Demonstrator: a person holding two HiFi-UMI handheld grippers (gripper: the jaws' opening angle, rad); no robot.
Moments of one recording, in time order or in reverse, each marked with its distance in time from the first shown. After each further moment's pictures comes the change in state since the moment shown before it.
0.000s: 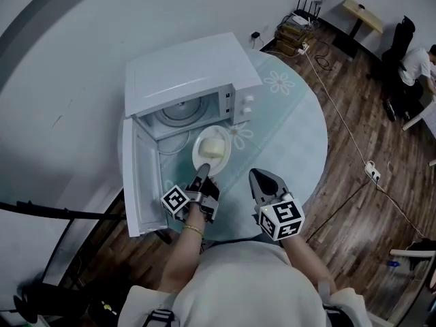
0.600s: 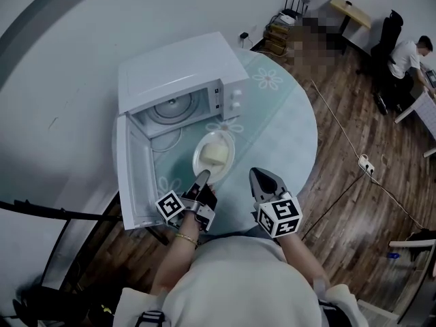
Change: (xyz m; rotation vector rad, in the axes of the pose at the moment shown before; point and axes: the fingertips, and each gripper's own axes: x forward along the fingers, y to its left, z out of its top) left arm -0.030 -0.044 -0.053 -0.009 0.155 -0.081; right arm -0.035 -0.010 -0.016 0.023 -0.017 -0.080
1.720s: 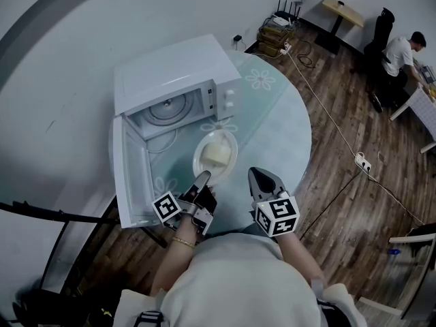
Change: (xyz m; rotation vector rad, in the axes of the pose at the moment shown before) left arm -0.003 -0.032 -0.027 -0.023 0.076 -0.057; right arm -0.018 -0.005 -0.002 -0.016 -0.005 -0.043
